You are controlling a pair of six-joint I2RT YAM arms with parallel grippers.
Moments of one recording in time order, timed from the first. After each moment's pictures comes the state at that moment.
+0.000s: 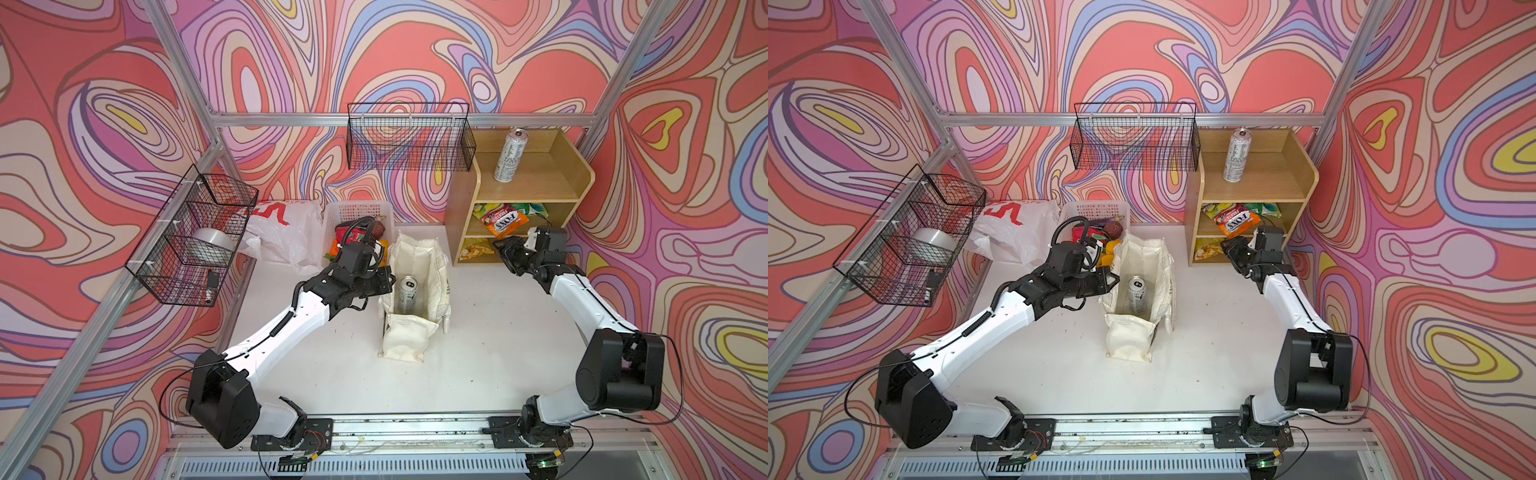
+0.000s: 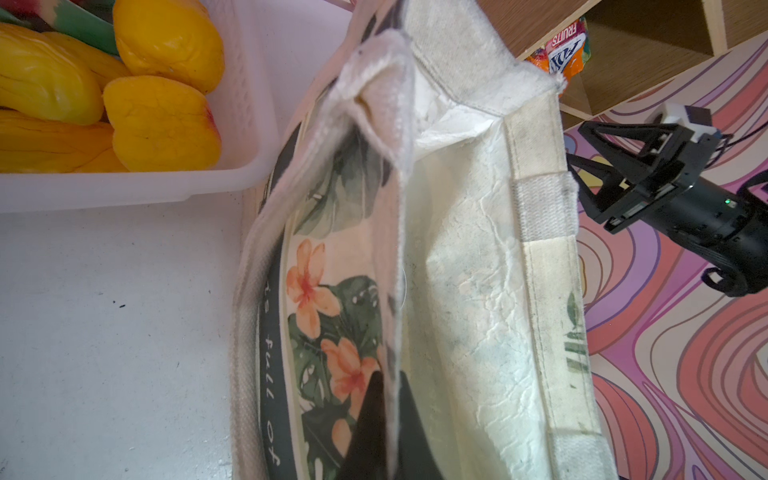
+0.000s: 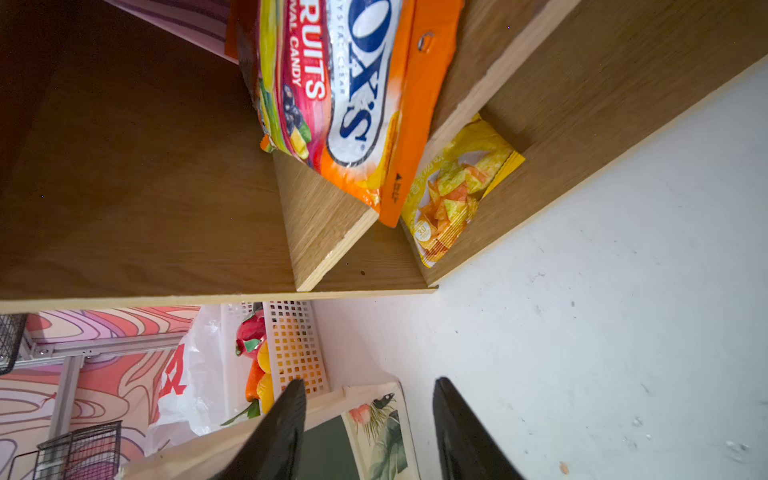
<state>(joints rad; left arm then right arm) -0.58 1.40 1.17 -0.42 0.21 -0.67 -0.11 1.54 1.14 -0.18 -0.39 0.87</state>
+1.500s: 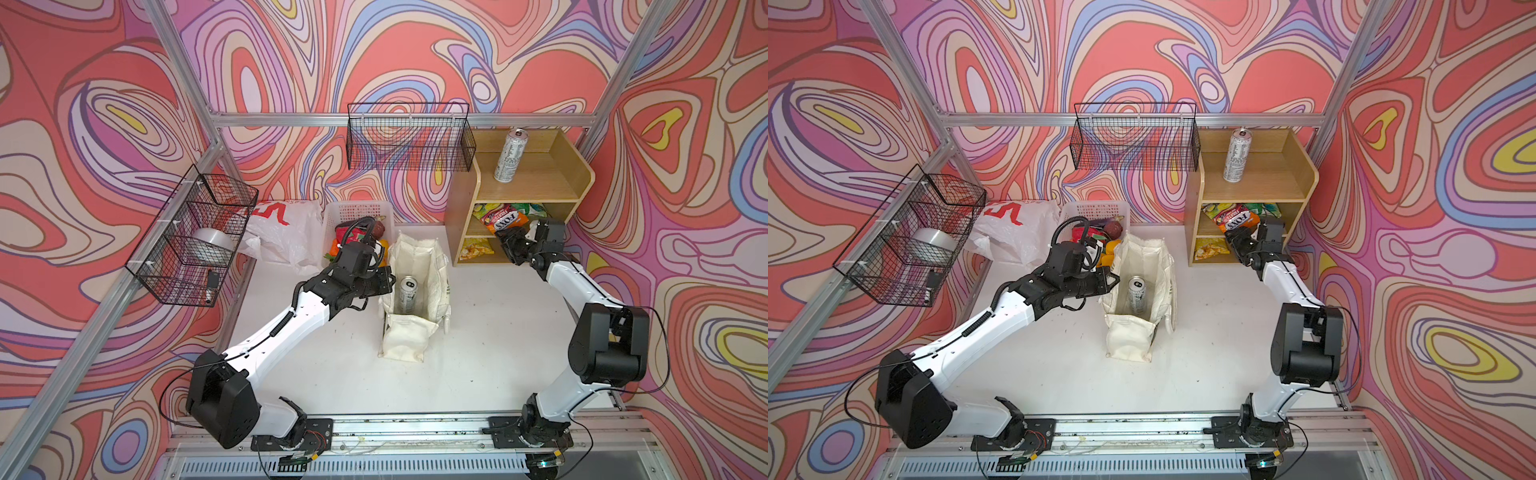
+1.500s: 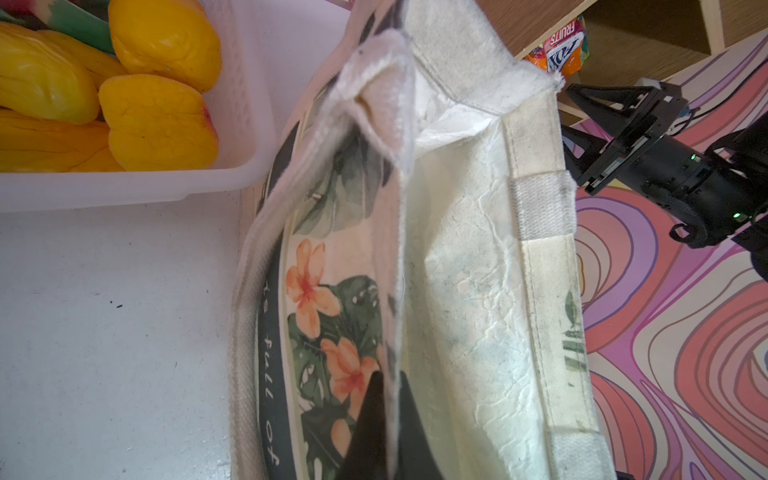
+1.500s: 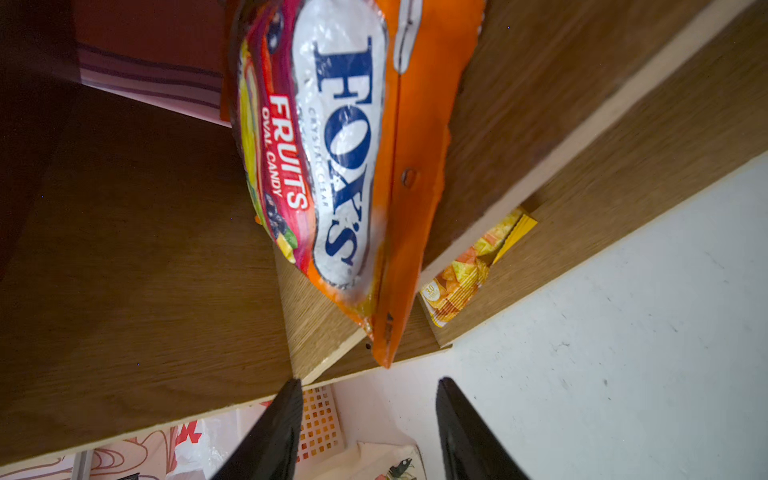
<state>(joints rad) -0.58 1.40 1.17 -0.42 0.21 -0.67 -0.15 1.69 1.26 -0.11 -0.40 0.93</state>
